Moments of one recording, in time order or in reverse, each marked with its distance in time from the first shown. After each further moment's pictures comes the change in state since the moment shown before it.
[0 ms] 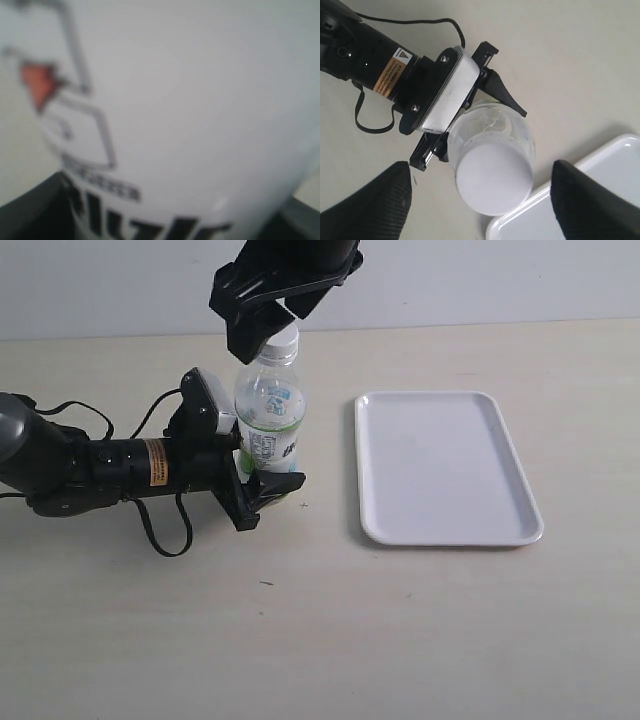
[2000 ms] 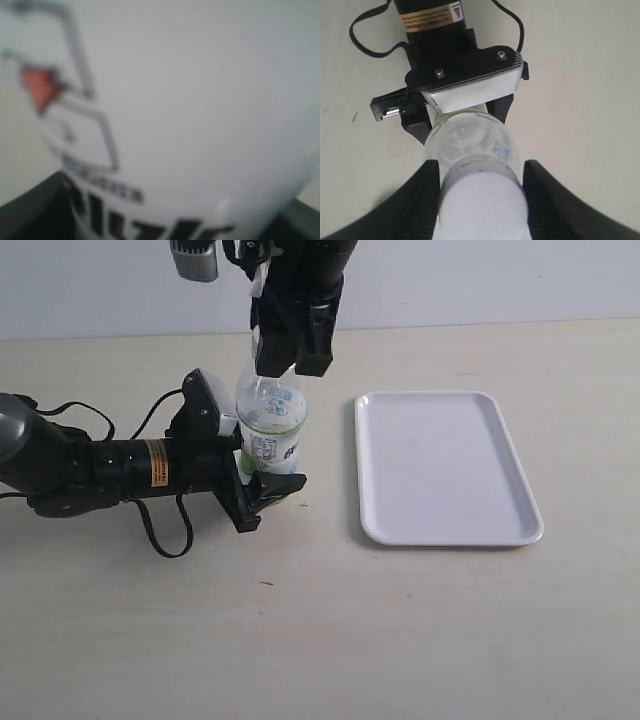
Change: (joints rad) left arm 0.000 0.000 0.002 0.001 0.000 0.012; right arm -0.002 0.039 0.000 0.011 -0.007 -0.799
